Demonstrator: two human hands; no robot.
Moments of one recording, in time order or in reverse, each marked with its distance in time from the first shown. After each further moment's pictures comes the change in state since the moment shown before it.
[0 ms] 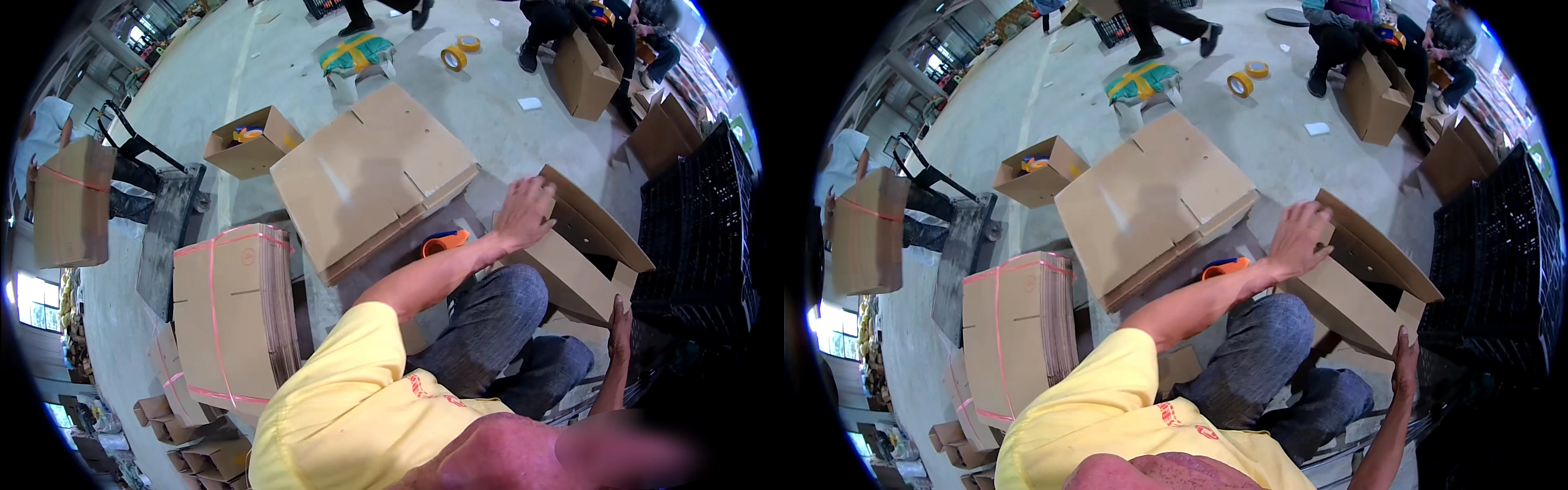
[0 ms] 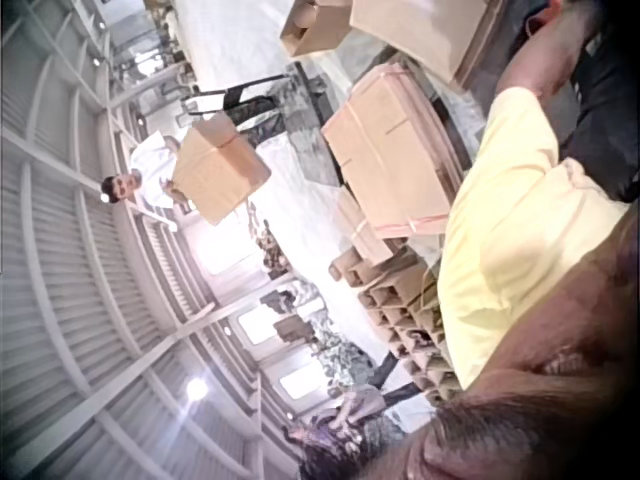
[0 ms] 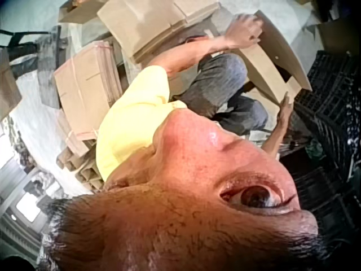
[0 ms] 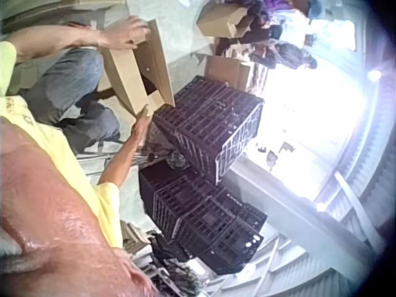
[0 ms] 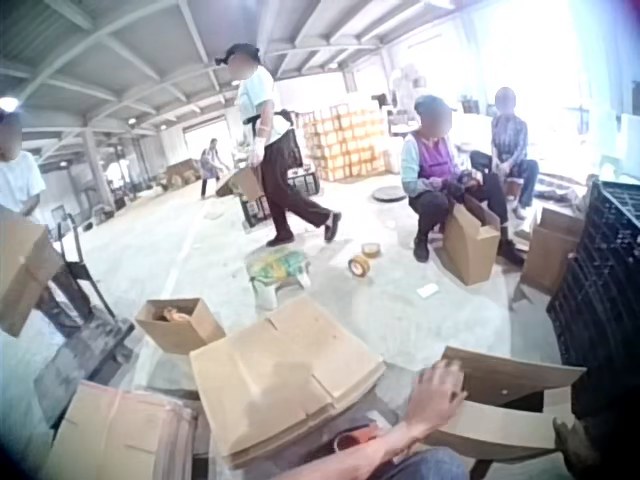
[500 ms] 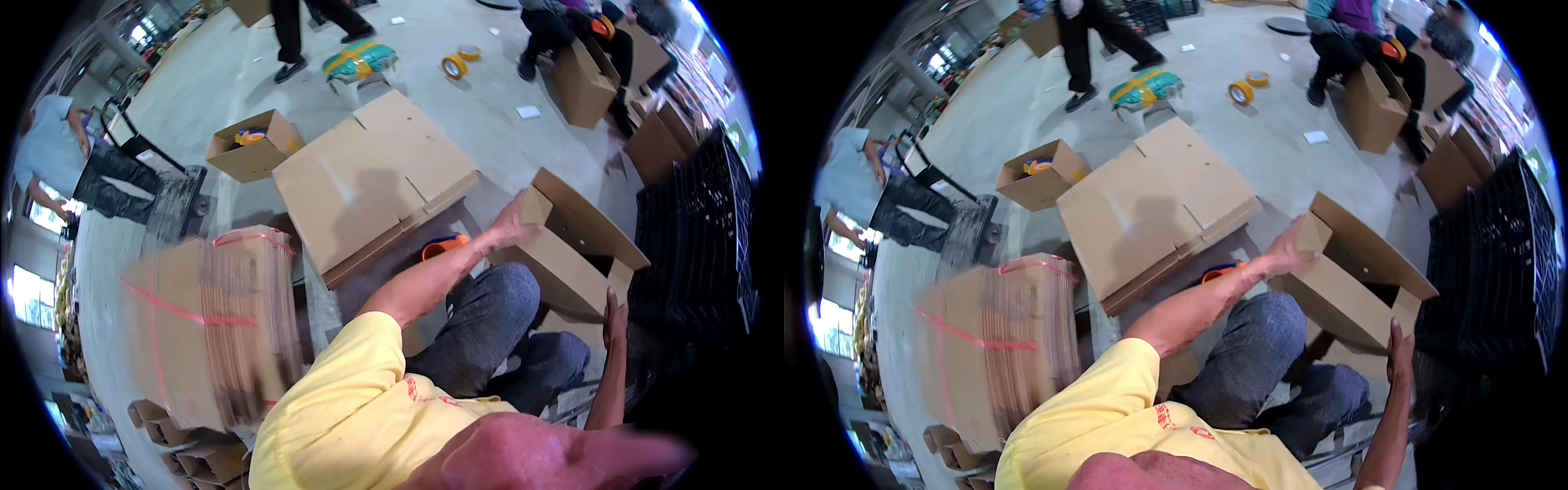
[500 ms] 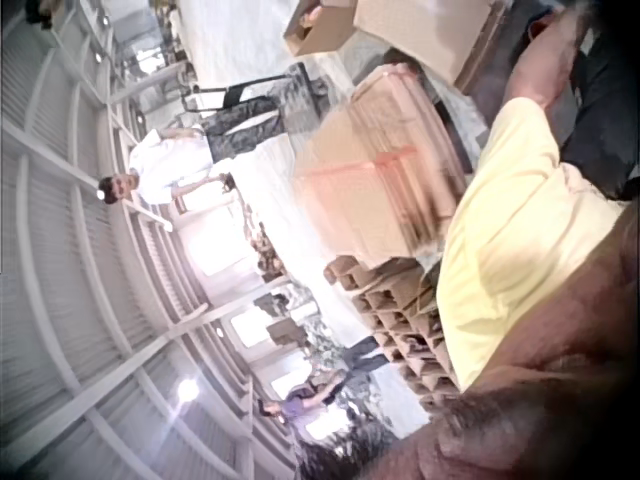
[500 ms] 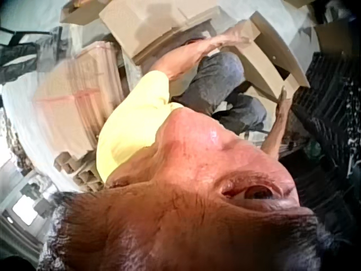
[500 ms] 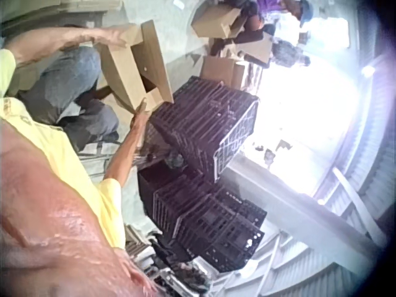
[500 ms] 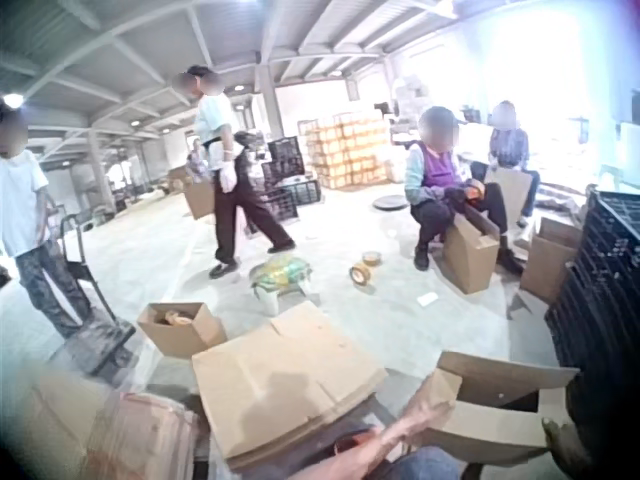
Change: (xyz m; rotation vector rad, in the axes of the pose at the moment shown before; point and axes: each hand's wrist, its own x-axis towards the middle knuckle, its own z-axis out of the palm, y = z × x) left_hand -0.059 -0.086 0.035 -0.588 -0.261 -0.481; right_hand 0.021 -0.010 0.048 0.221 -0.110 0.027
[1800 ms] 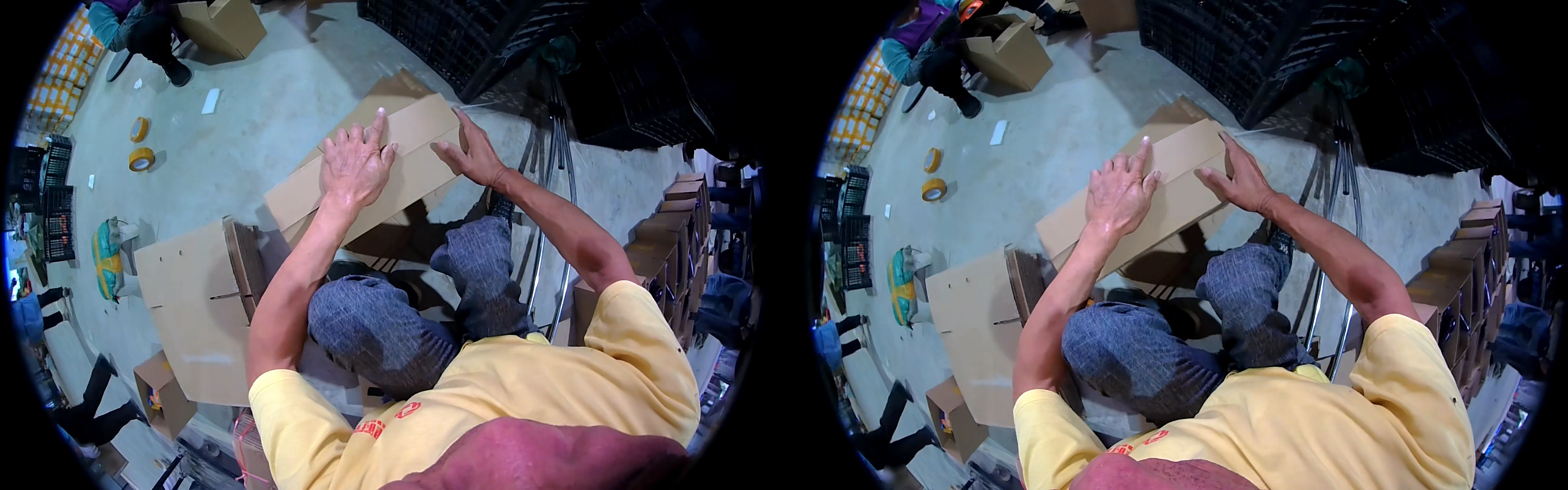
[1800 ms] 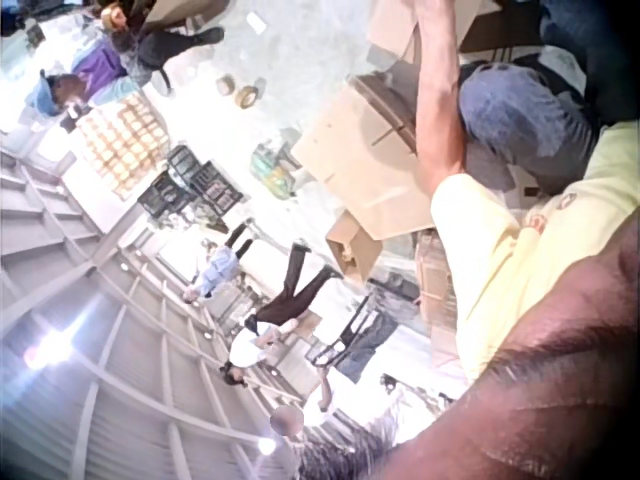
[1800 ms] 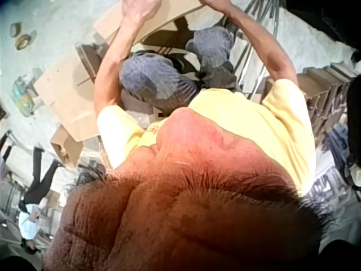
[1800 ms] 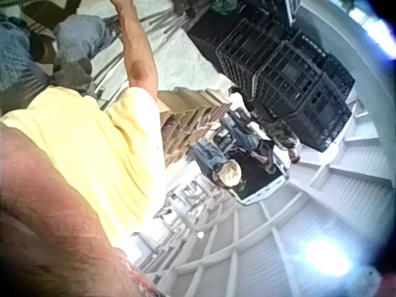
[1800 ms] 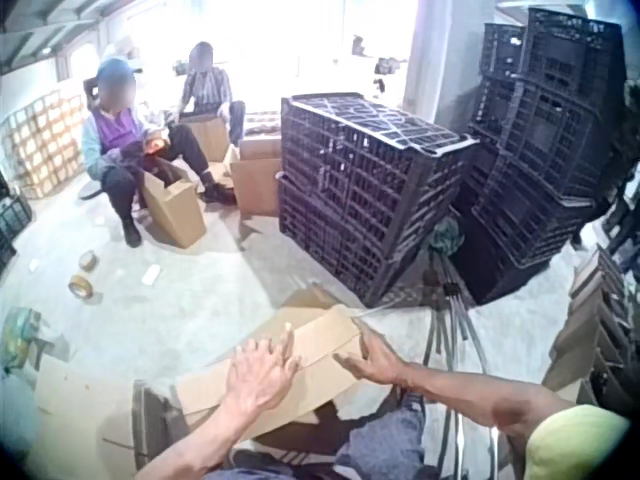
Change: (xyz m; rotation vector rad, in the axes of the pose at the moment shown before) left_hand 0.051 0.148 0.133 0.937 -0.743 0.479; right_hand -0.026 -0.005 0.002 -0.600 0.408 -0.231
